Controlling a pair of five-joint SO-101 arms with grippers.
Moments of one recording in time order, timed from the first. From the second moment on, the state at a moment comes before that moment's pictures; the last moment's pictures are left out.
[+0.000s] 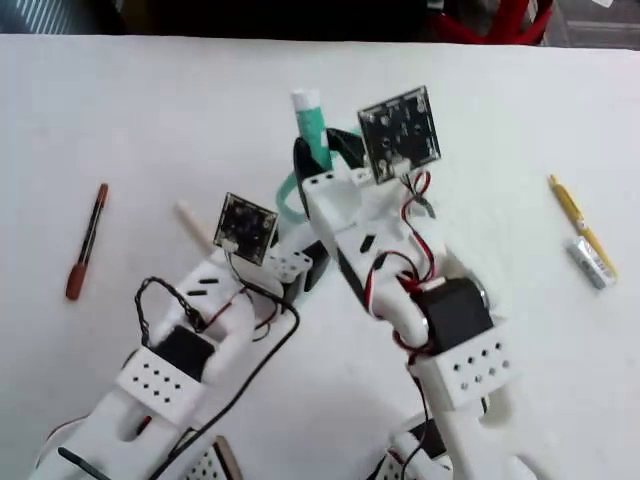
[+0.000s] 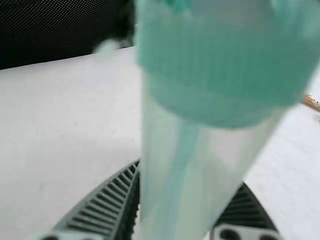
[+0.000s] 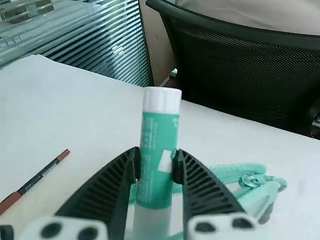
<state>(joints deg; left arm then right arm) 25.0 -56.8 75.6 14.8 5.5 -29.2 -47.0 29.3 44.0 -0.1</state>
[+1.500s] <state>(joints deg) 22.7 -56.7 75.6 14.6 6.0 19.6 -19.2 5.3 64.1 29.8</state>
